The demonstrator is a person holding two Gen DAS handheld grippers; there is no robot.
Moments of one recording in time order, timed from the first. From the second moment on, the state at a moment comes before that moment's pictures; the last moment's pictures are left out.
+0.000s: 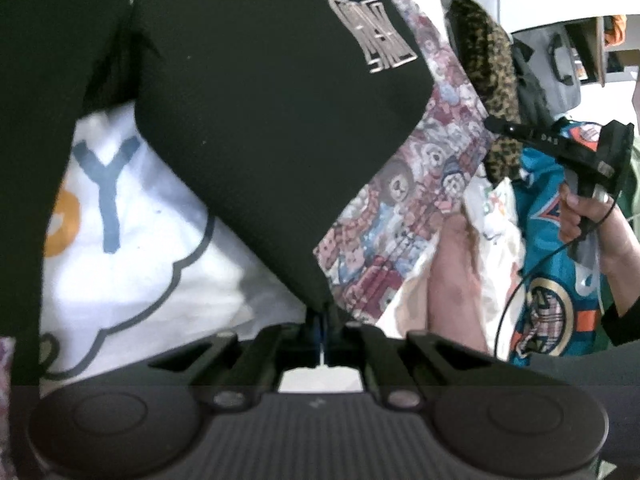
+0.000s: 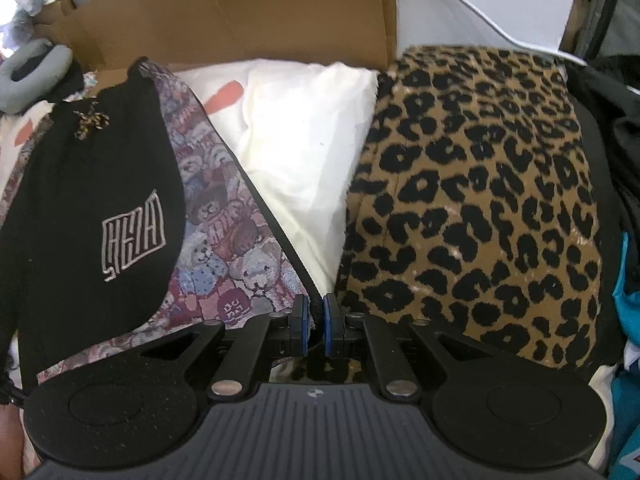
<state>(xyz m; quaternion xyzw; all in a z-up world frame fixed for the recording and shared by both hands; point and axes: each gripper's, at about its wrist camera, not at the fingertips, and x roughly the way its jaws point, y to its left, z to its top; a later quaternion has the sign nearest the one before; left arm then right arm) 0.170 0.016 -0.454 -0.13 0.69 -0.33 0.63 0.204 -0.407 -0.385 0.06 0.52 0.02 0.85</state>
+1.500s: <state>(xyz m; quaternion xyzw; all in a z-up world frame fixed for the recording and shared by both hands) 0.273 0.036 -0.401 -0.10 0.55 -0.27 0.78 0.264 -0.361 -0.376 0.06 0.44 0.05 0.89</state>
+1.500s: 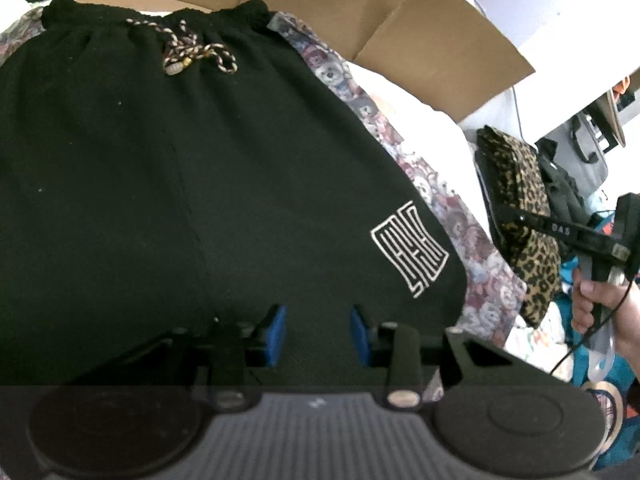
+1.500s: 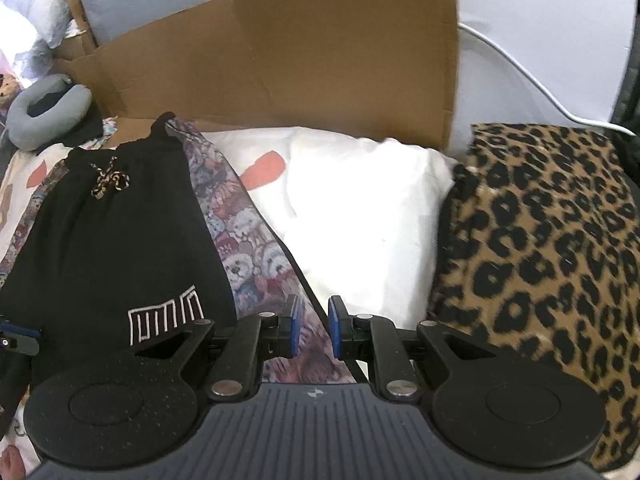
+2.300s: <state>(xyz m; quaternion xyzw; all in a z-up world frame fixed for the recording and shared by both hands) 0.271 0.048 -0.414 -0.10 0.56 -0.24 0.78 0.336 -0.329 -0.418 0.00 0.47 0.10 0.88</state>
